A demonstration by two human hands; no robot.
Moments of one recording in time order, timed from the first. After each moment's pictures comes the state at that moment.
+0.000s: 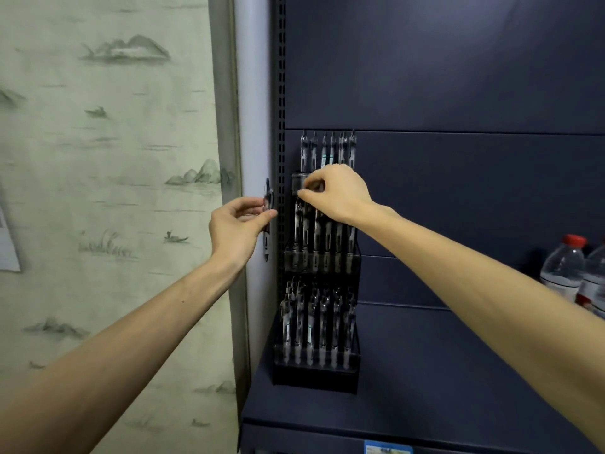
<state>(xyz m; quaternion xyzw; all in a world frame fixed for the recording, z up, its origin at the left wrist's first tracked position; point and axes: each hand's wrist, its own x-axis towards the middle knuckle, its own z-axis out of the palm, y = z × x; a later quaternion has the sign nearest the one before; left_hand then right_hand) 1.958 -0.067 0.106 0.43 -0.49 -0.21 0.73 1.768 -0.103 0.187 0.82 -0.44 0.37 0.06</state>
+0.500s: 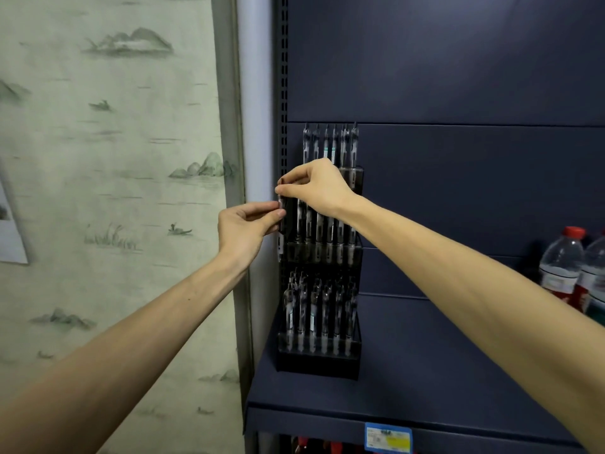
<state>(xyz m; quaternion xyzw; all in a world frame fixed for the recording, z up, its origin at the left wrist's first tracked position) 1.949 -0.051 0.099 0.40 -0.49 -0.28 0.72 1.795 -0.090 0.180 0.82 -0.35 0.43 -0.17</state>
